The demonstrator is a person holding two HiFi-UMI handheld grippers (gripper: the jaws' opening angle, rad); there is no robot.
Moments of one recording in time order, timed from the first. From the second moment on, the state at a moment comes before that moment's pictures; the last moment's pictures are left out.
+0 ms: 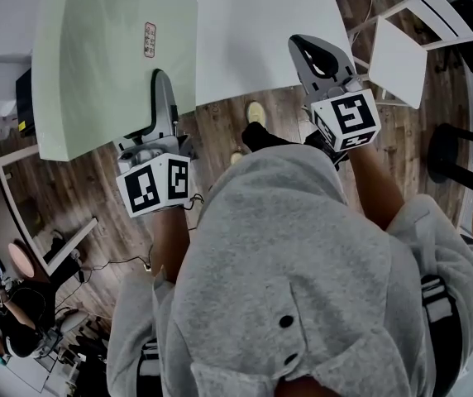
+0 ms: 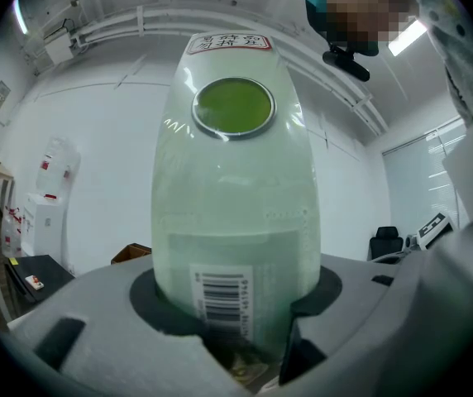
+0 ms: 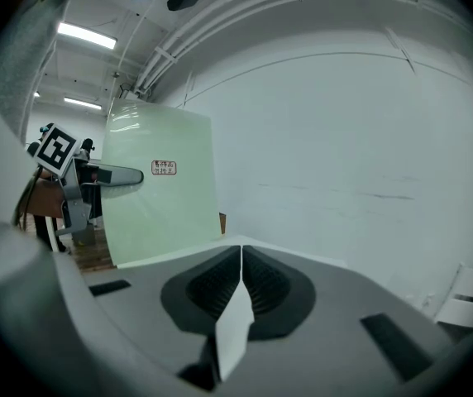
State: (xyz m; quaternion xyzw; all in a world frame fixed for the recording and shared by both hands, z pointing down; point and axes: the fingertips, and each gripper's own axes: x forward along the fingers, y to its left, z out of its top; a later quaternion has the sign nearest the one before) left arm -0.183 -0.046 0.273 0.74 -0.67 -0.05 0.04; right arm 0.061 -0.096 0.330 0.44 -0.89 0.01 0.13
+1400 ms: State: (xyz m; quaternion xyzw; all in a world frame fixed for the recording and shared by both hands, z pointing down) left arm -0.156 -0.133 0.255 0.70 -0.72 0.00 0.01; right arm 0.100 -0.180 0.340 0.42 -0.90 0.05 0.08
